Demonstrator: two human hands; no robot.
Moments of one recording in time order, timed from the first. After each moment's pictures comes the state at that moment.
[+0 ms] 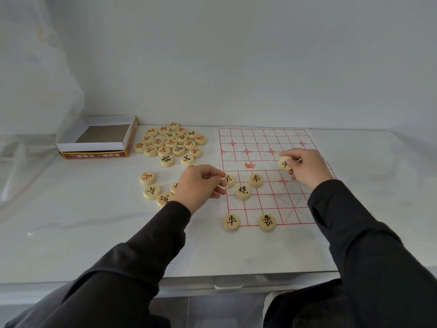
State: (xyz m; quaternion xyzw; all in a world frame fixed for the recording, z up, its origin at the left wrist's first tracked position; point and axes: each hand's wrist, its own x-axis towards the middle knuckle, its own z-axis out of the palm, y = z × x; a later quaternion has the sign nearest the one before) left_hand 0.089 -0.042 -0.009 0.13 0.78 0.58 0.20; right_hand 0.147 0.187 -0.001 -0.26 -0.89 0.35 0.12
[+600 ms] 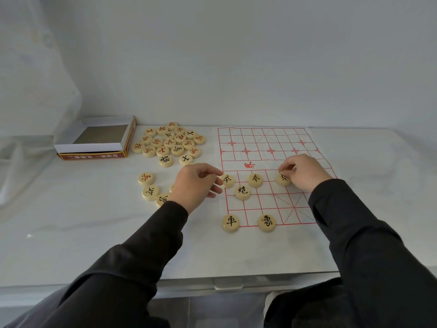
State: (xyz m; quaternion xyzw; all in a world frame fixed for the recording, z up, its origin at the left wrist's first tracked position) left_hand 0.086 -0.042 -0.009 0.14 0.79 0.57 0.18; right_hand 0.144 0.191 -0.007 -0.26 -0.94 0.20 0.00
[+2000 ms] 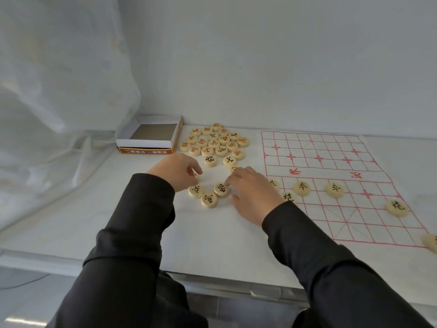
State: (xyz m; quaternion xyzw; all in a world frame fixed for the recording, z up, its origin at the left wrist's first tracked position) left_hand 0.034 -0.142 0.027 0.19 0.96 0.15 0.16; right_hand 0.105 0.023 -0.012 0.10 -0.99 0.07 0.00
